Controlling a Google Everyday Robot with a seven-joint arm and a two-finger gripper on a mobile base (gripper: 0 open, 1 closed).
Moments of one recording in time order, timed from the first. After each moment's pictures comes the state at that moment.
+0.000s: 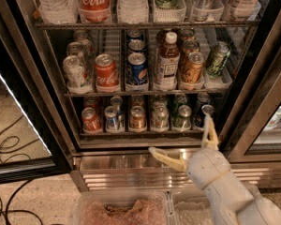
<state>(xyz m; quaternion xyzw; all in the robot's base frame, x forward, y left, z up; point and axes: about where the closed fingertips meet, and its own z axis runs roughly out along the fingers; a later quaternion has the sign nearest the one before) 0.468 -0.123 0.791 -0.21 0.65 0.10 0.73</state>
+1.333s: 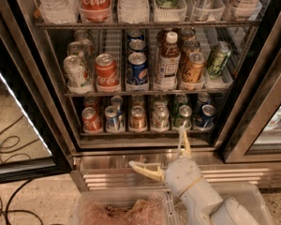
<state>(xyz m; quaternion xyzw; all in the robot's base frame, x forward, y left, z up) 0.474 -0.063 0.734 -0.24 0.64 0.14 0.72</state>
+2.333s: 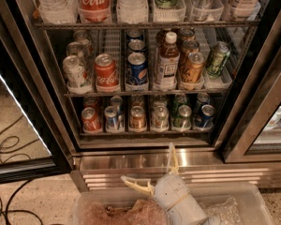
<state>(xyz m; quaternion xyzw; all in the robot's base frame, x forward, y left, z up) 0.460 -0.038 0.669 -0.22 0.63 0.15 0.72</state>
